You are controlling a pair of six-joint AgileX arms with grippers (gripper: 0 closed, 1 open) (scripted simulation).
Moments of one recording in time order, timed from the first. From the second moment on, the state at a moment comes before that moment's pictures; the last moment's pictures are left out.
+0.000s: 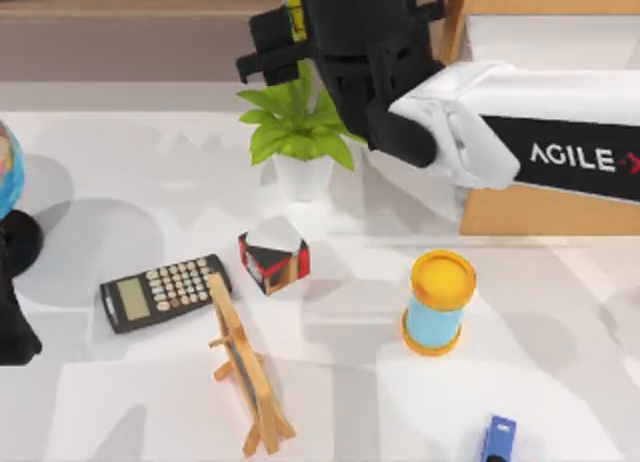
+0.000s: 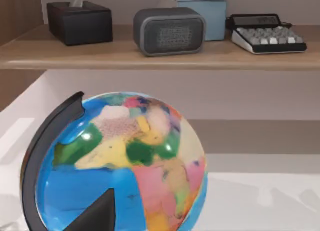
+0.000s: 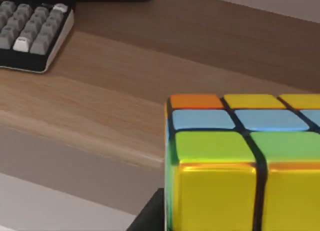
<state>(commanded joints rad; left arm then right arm) 0.00 0.00 0.00 0.00 0.00 0.00 0.71 2.06 1.47 0.26 0.51 0.01</state>
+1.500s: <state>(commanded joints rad) 0.00 0.00 0.00 0.00 0.00 0.00 0.72 2.35 1.57 0.93 0.74 -0.07</state>
